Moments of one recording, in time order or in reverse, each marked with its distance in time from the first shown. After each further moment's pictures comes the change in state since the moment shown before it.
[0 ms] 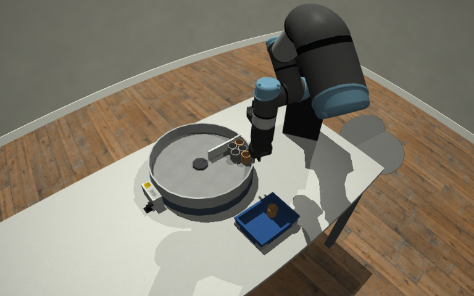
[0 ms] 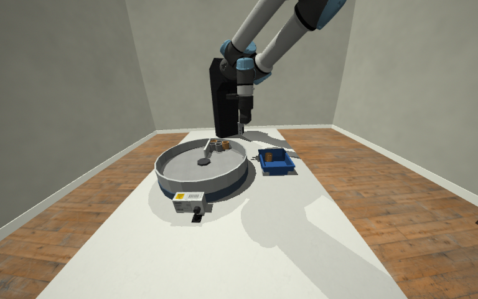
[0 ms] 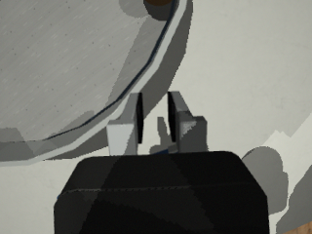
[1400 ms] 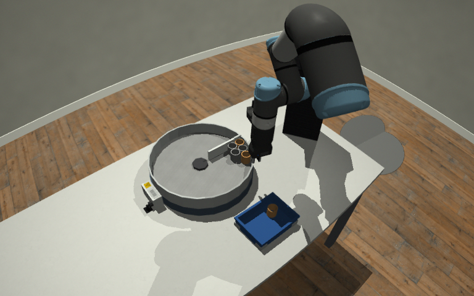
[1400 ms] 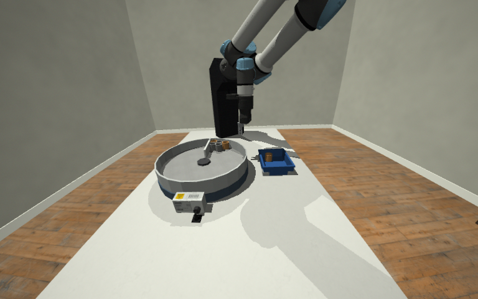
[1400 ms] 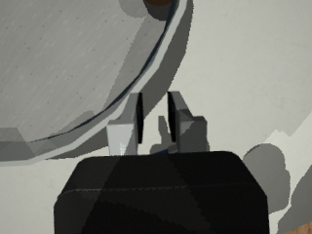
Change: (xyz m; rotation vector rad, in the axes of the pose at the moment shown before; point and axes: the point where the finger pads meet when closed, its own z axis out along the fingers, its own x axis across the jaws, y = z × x) arm 0.000 0.000 0.000 0.000 0.000 0.000
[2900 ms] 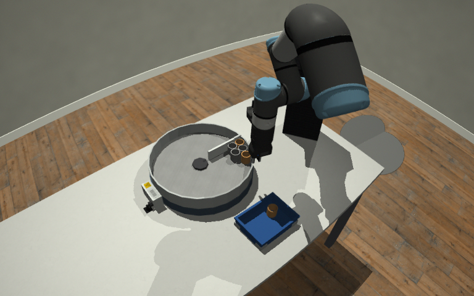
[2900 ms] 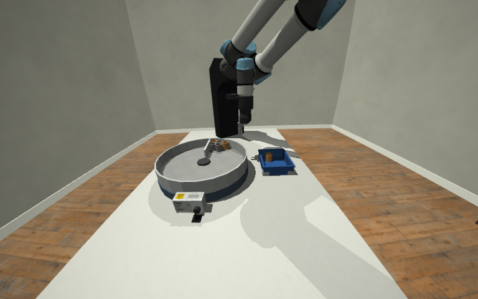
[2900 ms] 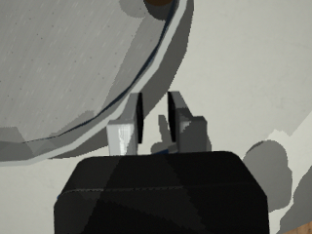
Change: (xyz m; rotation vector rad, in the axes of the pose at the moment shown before) arm 0.000 0.000 0.000 0.000 0.000 0.000
